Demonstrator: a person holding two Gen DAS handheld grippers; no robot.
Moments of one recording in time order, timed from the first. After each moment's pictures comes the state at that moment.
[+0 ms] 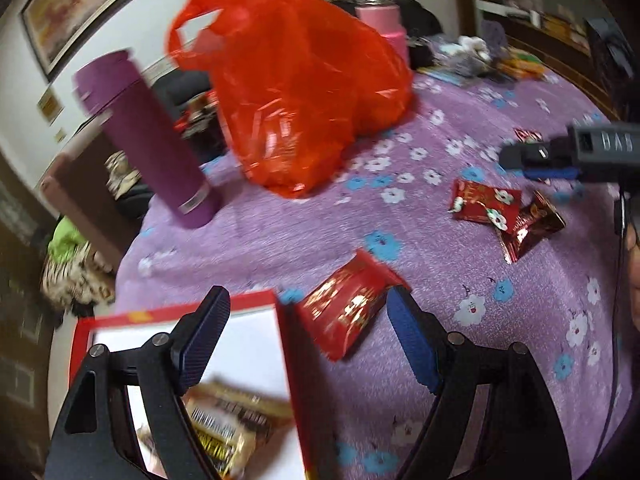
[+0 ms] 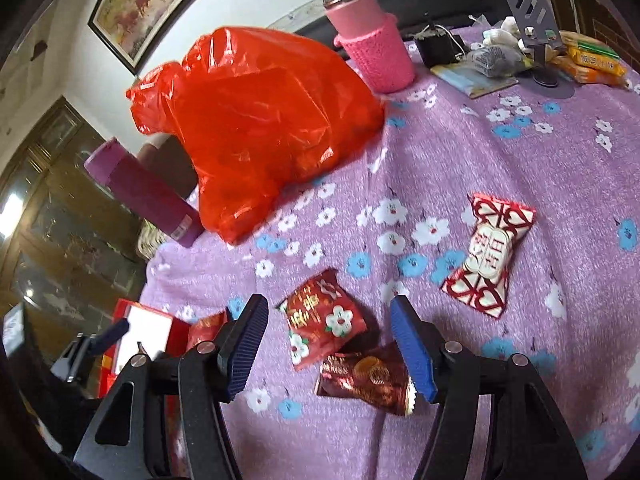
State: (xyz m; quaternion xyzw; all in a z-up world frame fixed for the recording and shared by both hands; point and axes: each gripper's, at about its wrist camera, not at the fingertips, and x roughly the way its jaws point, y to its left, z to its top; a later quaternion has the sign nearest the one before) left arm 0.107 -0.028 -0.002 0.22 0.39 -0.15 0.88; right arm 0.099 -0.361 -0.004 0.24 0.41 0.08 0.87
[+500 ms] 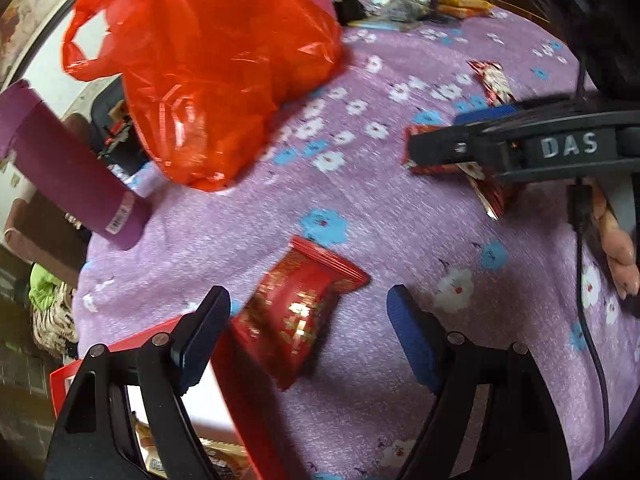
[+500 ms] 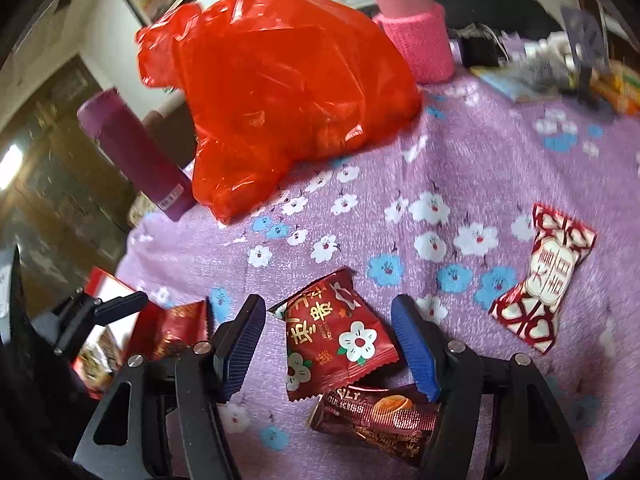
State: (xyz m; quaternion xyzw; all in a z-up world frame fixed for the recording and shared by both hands) left arm 0.112 -0.061 -0.041 0.29 0.42 -0.22 0.83; right arm 0.123 -0.325 -0.025 0.15 0.42 0.09 0.89
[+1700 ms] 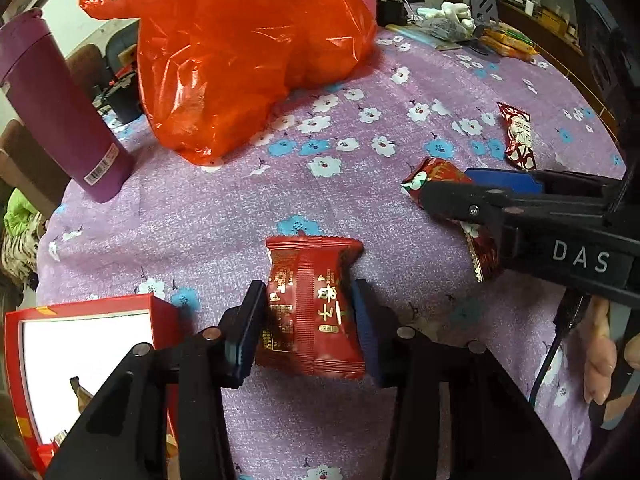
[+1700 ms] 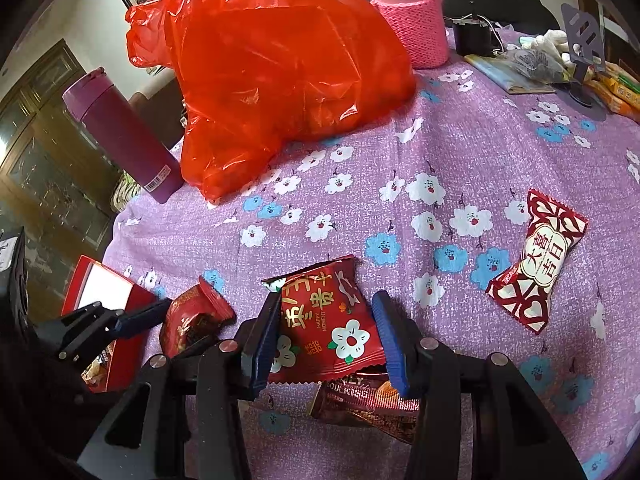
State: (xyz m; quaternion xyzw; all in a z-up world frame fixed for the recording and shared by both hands) left arm 0.128 -0.069 -0.040 0.17 0.48 -0.18 0.84; right arm 0.122 -0.318 -0.024 0.14 0.46 0.07 0.87
